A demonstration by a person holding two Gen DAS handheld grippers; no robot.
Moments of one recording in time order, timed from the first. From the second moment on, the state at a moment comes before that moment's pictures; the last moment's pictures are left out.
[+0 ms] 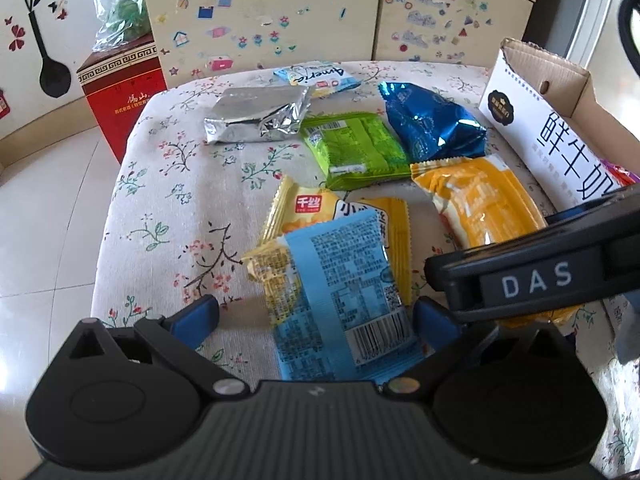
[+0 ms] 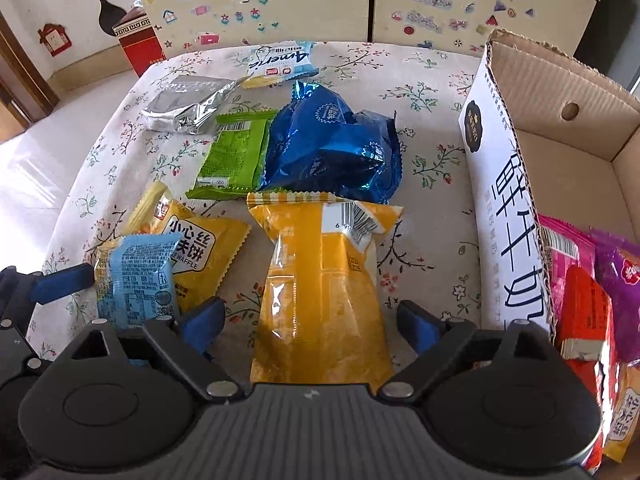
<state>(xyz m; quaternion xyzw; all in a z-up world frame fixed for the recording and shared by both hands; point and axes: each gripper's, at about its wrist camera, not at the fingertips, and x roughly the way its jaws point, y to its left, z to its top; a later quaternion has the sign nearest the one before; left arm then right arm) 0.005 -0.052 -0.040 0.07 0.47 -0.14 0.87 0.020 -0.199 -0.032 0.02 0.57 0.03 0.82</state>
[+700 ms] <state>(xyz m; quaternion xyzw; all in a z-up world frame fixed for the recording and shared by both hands) 0.009 -0.041 -0.019 0.04 0.46 -0.16 0.87 0.014 -0.210 -0.014 0.05 0.54 0.04 0.84</state>
